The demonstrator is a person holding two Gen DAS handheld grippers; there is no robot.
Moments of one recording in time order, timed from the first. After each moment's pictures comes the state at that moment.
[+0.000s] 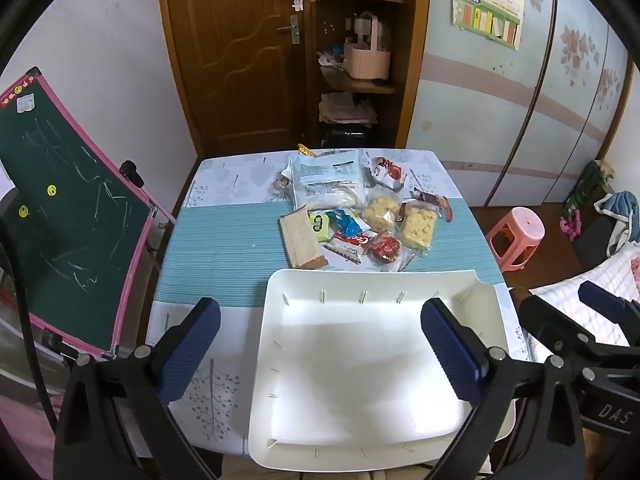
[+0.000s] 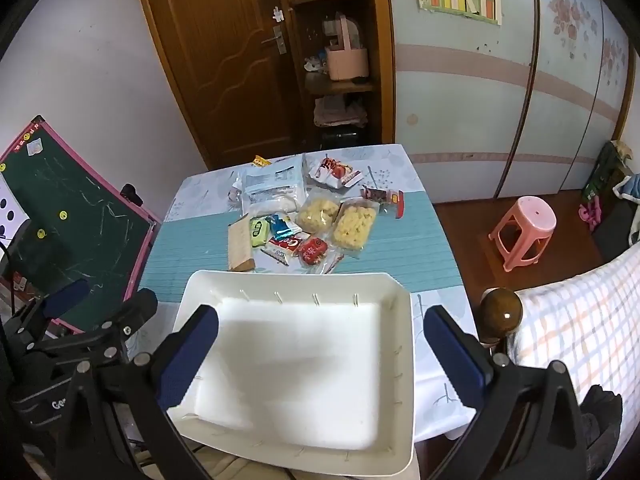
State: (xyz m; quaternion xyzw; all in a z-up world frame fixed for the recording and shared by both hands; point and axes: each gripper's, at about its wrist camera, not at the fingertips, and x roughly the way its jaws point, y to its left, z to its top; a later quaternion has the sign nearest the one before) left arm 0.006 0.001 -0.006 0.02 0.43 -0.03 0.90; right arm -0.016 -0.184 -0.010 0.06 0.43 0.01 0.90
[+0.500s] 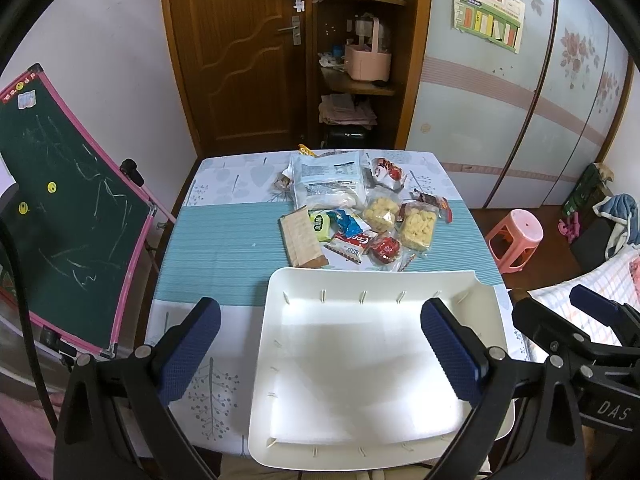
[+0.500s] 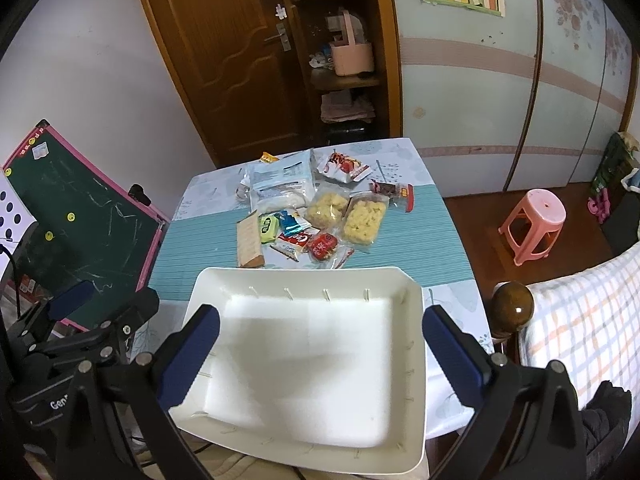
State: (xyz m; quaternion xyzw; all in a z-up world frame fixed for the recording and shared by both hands) left arm 0.006 0.004 -0.008 0.01 0.43 -0.03 0.90; right arm -0.016 -0.185 -0.014 0.08 0.44 0.03 0.90
